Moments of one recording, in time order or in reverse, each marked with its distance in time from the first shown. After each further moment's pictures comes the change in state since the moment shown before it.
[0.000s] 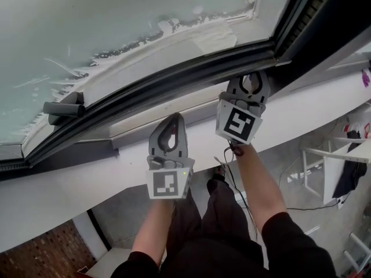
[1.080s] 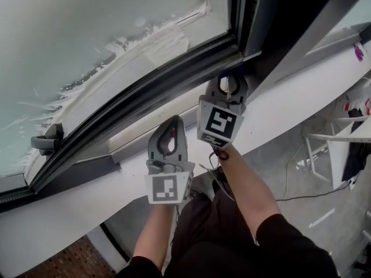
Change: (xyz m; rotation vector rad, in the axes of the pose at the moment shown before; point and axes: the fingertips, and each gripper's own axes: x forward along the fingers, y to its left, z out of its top) left arm 0.029 -0.042 -0.005 0.021 0.031 -0.125; right arm -0.004 -0.010 -0.051 0.147 0.192 -0.073
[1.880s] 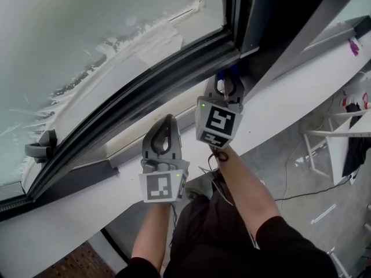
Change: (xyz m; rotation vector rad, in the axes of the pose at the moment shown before) left arm 0.006 0.012 -0.019 0.036 0.050 -0.017; right arm 0.000 -0.006 -0.030 0.029 0.107 -0.010
